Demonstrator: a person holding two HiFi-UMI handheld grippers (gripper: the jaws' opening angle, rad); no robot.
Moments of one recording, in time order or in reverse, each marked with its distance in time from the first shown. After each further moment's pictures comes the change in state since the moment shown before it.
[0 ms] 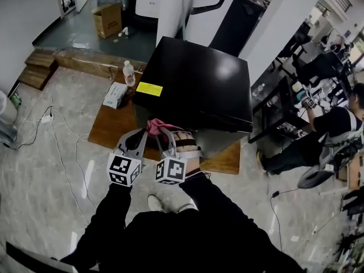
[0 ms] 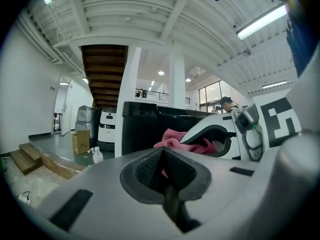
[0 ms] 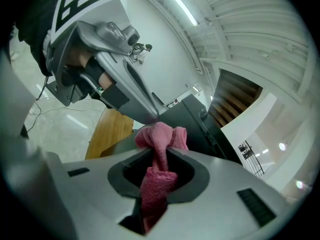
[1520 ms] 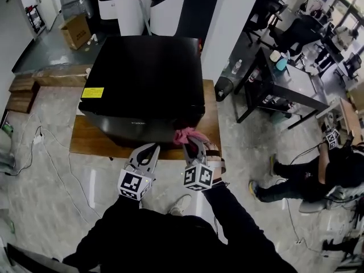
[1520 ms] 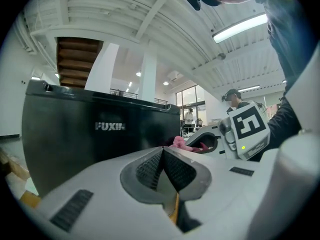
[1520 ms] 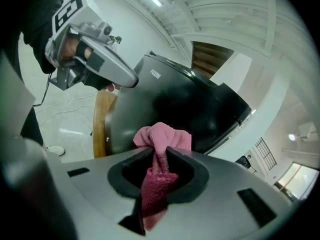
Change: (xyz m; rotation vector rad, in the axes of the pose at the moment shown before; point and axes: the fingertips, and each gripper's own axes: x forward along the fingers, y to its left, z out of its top) left arm 0.065 -0.224 -0.024 0.062 -0.042 -0.287; right arm -0.148 -0.009 -0.256 0.293 0.209 -0.077
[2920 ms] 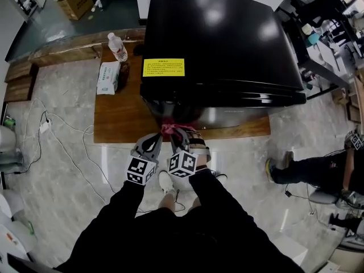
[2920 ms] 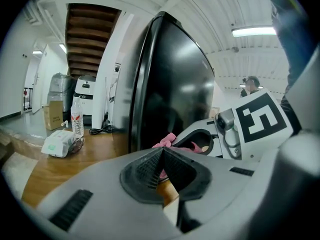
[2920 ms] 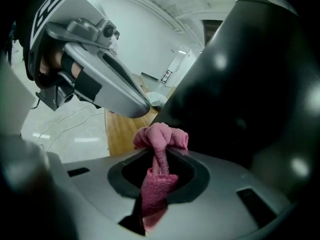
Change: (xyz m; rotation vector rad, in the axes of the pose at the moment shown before) left arm -0.111 0.247 -0.233 -0.123 0.251 -0.048; right arm 0.244 0.281 0.142 0.101 0.105 0.174
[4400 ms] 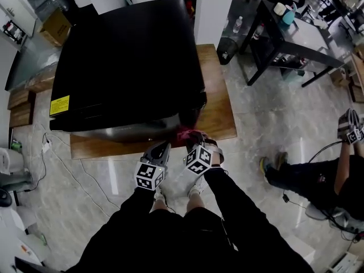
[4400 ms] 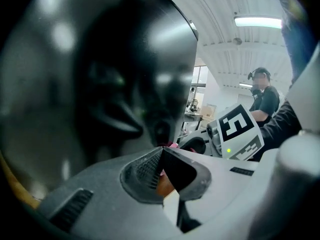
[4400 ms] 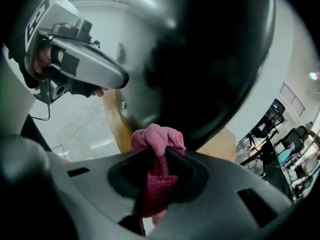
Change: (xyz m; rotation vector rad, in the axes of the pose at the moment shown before) left arm 0.204 -0.241 0.040 -0.048 0.084 -0.052; right arm -0.103 -0.152 -0.300 0.245 0.117 0.150
